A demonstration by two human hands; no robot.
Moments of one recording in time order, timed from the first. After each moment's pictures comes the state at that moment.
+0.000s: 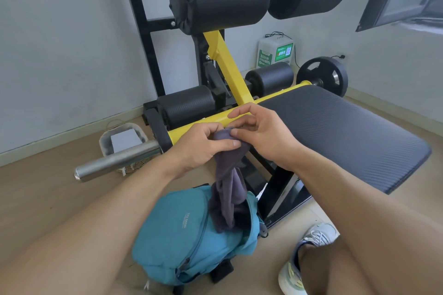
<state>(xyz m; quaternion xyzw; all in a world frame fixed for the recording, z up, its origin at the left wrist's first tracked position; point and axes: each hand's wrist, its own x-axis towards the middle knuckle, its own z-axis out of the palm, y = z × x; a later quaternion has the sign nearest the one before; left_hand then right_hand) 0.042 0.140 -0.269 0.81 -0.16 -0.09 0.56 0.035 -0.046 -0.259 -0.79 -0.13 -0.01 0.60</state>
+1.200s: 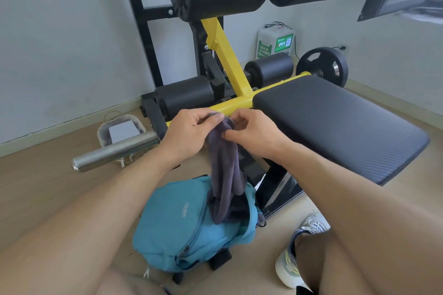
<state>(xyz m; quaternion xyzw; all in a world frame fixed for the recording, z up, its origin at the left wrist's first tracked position) 0.037 0.147 -0.268 0.85 -0.15 0.05 0.50 0.038 -0.034 -0.274 -0.90 -0.08 -0.02 0.43</state>
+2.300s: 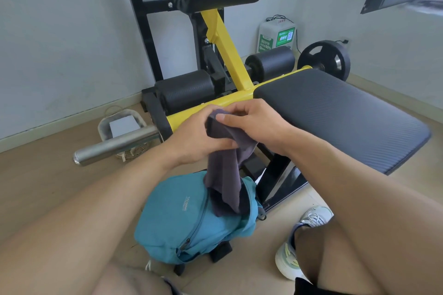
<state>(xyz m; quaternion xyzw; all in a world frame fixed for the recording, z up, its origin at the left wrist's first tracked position) 0.031 0.147 -0.274 0.86 -0.19 -0.06 0.46 0.033 -0.031 -0.258 -0.82 -0.09 0.06 0.56</state>
